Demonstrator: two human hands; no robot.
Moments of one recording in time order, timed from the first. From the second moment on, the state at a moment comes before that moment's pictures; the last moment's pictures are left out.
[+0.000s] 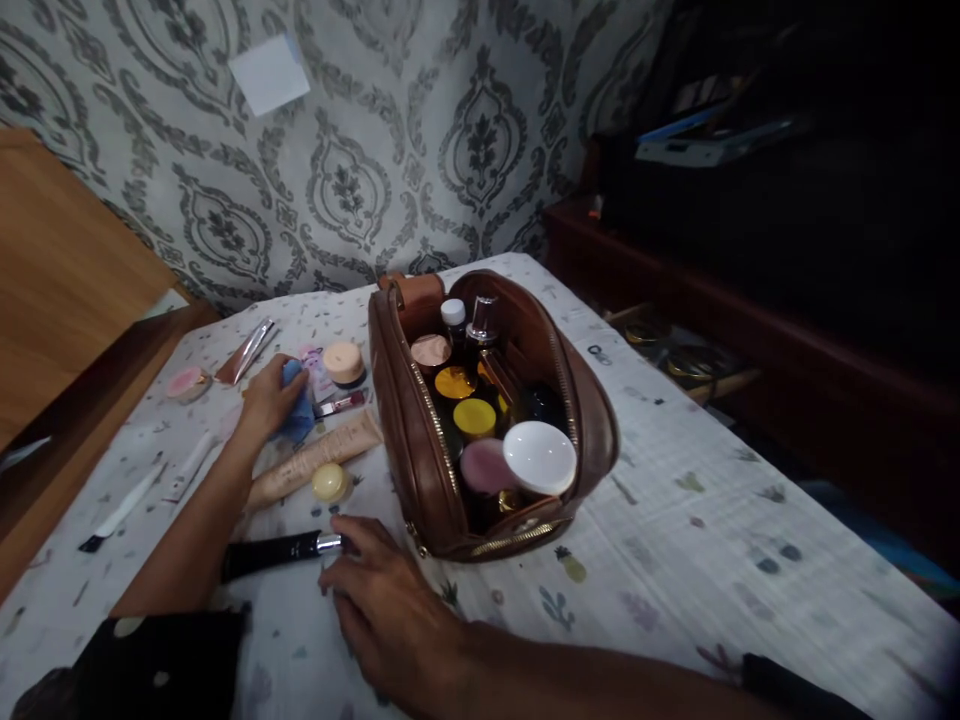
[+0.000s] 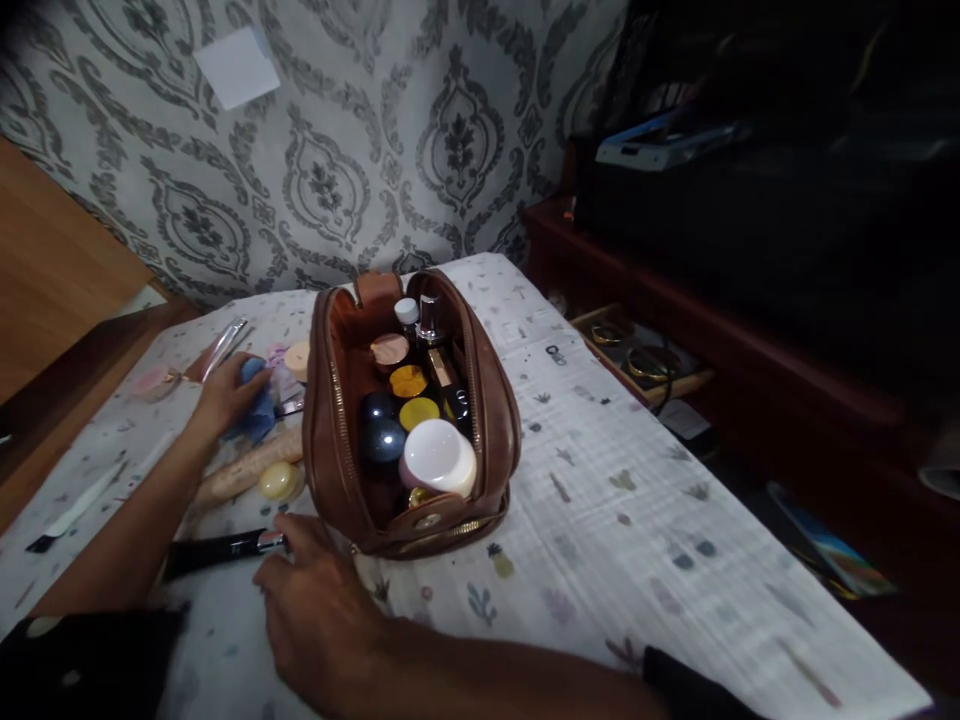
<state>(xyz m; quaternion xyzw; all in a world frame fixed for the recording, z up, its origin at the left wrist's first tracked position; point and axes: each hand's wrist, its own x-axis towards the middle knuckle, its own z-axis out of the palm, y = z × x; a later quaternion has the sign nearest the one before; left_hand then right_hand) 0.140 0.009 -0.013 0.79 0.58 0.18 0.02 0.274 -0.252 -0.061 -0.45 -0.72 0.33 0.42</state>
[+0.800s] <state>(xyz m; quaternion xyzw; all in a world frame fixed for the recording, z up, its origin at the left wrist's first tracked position) 0.016 -0.091 0.015 0.74 0.63 0.24 -0.04 0.277 -0.247 -0.070 -0.46 -0.70 0.29 0.45</state>
